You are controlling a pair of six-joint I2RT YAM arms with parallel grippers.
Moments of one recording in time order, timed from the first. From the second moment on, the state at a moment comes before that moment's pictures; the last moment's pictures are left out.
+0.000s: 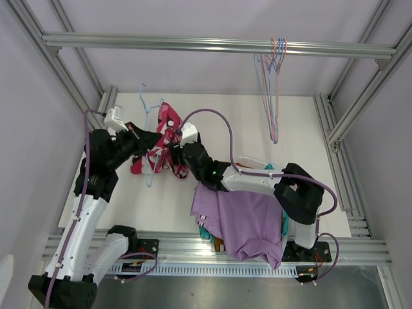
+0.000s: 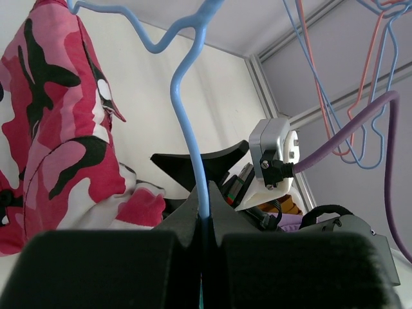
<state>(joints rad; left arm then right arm) -0.13 0.82 0.90 -0.26 0.40 -0.64 1.06 1.88 1.28 0.36 0.49 0.19</state>
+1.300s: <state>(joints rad) -0.13 0.92 0.90 -0.21 0.40 -0.64 1.06 1.75 1.25 0.25 0.37 0.27</state>
